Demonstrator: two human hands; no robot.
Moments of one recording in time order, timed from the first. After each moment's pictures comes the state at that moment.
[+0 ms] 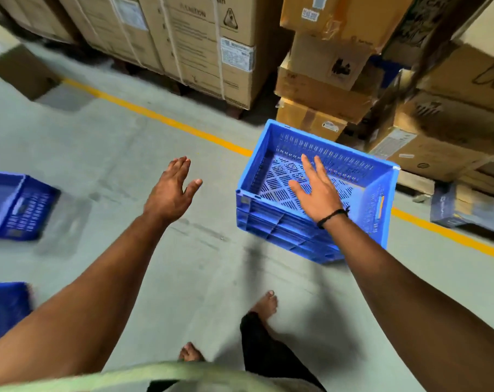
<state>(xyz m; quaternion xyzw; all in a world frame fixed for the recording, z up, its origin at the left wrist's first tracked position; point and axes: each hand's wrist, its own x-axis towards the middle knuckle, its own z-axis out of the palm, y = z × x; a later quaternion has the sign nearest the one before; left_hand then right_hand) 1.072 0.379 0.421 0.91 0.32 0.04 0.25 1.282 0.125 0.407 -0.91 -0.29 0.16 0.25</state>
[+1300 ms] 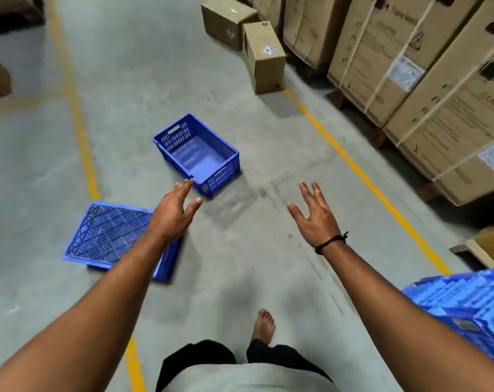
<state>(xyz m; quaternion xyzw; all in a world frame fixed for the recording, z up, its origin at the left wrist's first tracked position) 0.528 0.693 0.464 0.74 0.61 0.13 0.25 0.837 0.615 0.434 -0.75 -0.54 0.27 0.26</state>
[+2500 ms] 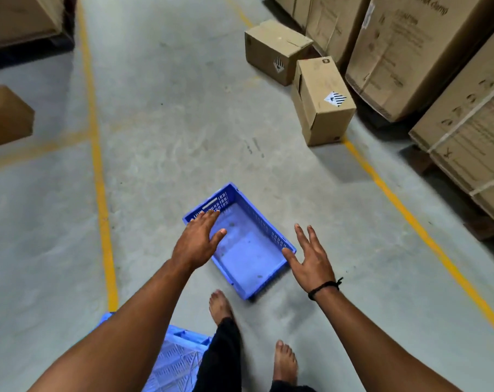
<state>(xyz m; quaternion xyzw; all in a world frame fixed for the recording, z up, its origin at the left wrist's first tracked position) 0.444 1.270 0.344 0.74 0.62 0.04 0.26 0.712 1.178 0.310 -0.75 -0.54 0.33 0.21</state>
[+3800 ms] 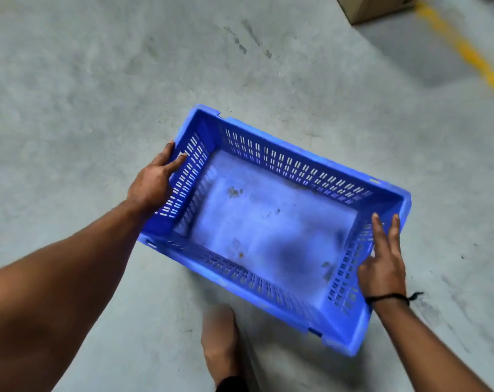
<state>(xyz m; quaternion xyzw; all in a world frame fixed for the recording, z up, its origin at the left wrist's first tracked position) 0.315 1.599 -0.170 0.83 0.53 0.02 0.20 0.681 1.310 -0.171 -0.88 -0.41 0.16 0.18</state>
